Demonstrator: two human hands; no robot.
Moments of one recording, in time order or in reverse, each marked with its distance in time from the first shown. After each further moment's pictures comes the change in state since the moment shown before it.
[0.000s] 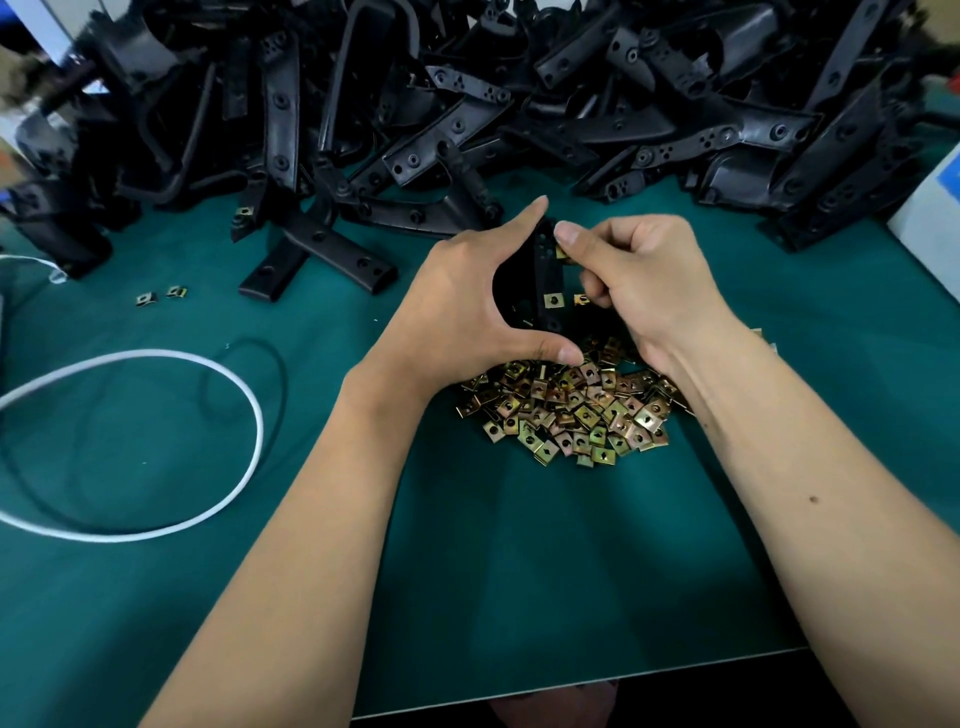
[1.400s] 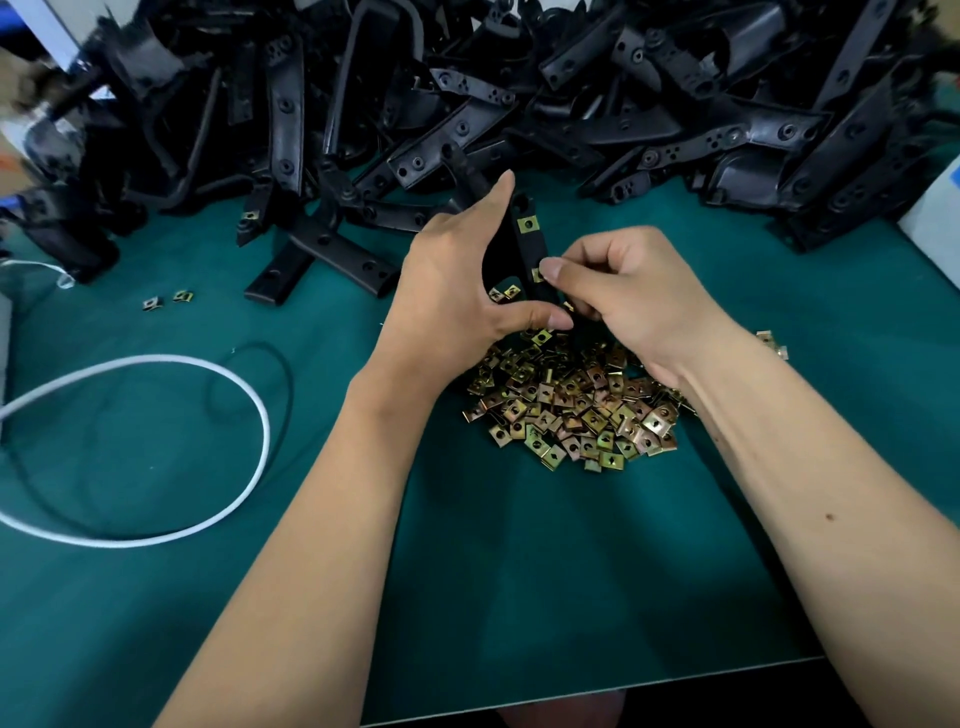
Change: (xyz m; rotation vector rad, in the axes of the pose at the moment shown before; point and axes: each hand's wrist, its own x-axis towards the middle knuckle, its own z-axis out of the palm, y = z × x) left_hand 0.003 -0.002 -0.004 0.090 0.178 -0.080; right_hand -0.008 -0.005 0.003 -0.200 -0.191 -0.058
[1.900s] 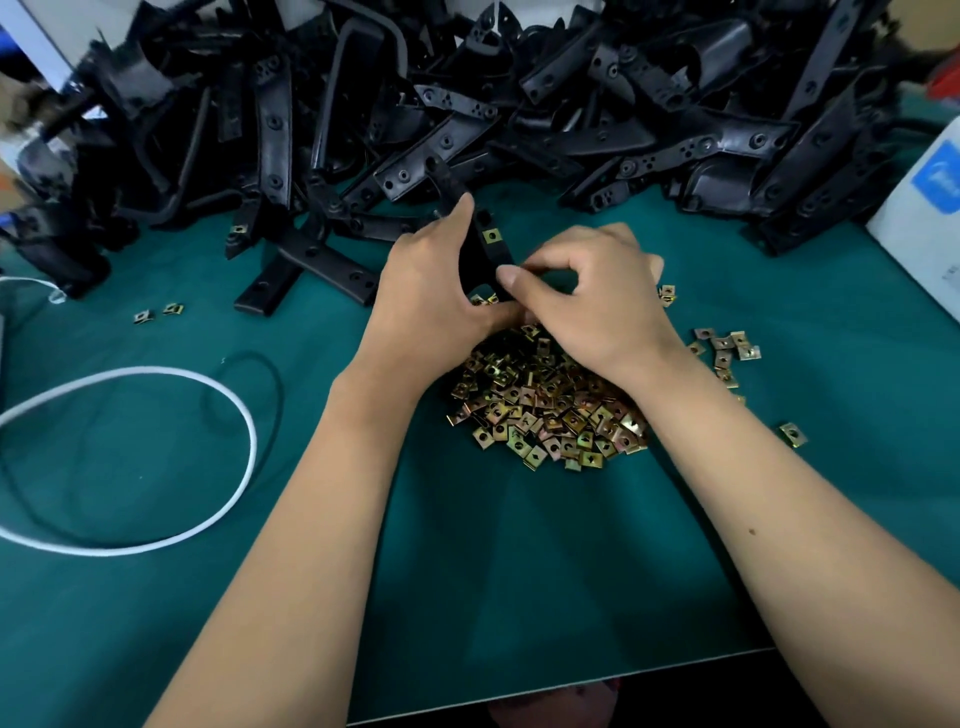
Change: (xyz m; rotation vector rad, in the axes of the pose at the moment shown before) left_hand 0.001 0.008 -0.002 0.069 -0.016 -0.129; right_hand -0.005 -0.011 0.013 -0.541 0.214 -0.134
